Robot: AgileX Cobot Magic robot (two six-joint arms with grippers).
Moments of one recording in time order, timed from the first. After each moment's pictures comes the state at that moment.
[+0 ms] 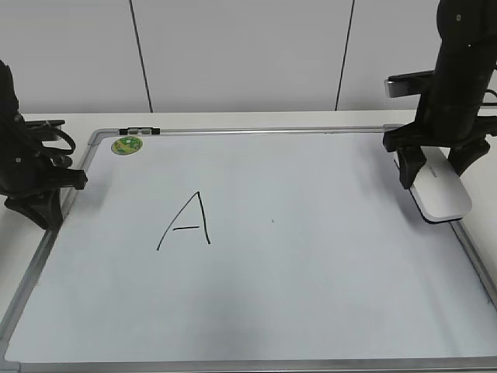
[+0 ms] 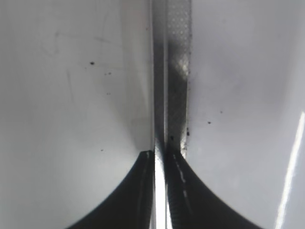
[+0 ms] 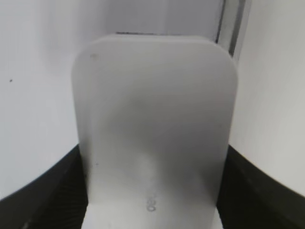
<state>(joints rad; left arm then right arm) -0.05 2.12 -1.41 -0.08 0.91 -0.05 0.11 2.09 -1.68 -0.08 1.21 0.02</state>
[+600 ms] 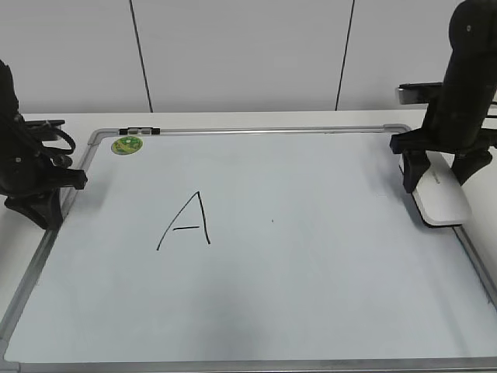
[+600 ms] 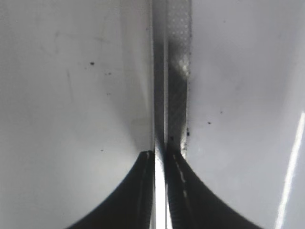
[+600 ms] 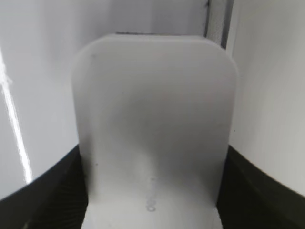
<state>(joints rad) -0.05 2.12 -1.41 -0.08 0.91 -0.05 0.04 2.15 -1.72 0.00 1.21 -0.01</state>
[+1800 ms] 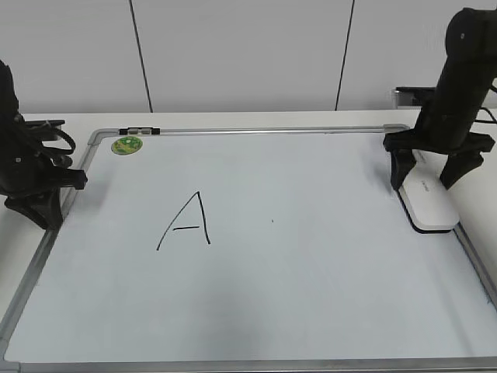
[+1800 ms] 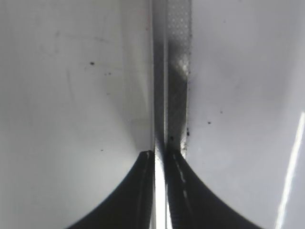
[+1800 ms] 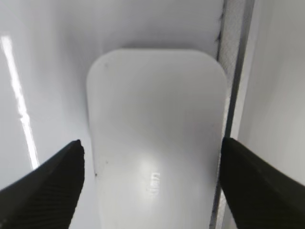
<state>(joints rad) -0.05 2.12 -1.41 -0.08 0.91 -0.05 0.01 2.25 -1.83 0.05 1.21 -0.03</state>
